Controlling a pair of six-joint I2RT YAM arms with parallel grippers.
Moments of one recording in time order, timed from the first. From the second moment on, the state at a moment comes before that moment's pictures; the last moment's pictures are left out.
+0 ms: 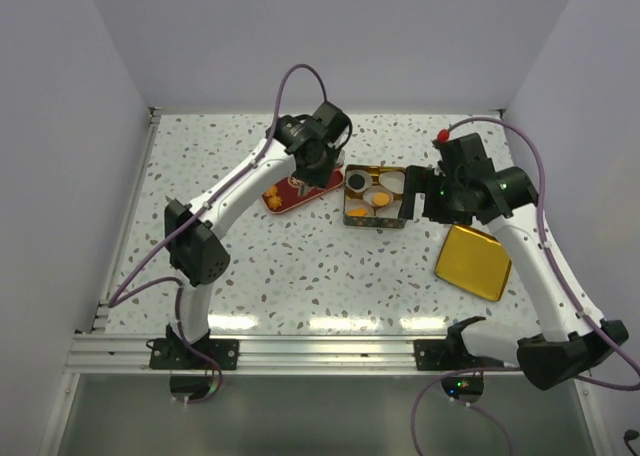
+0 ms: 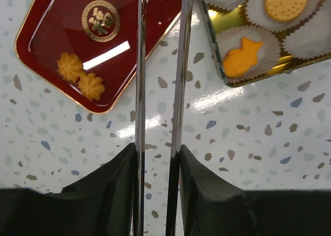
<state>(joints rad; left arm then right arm) -0.71 2.00 2.08 -1.19 -0.26 -0.28 0.36 1.23 1.44 -1.21 0.02 0.43</state>
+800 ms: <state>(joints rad) -0.76 2.11 2.01 -0.76 0.13 -0.42 0.36 1.00 1.40 -1.35 0.09 0.49</state>
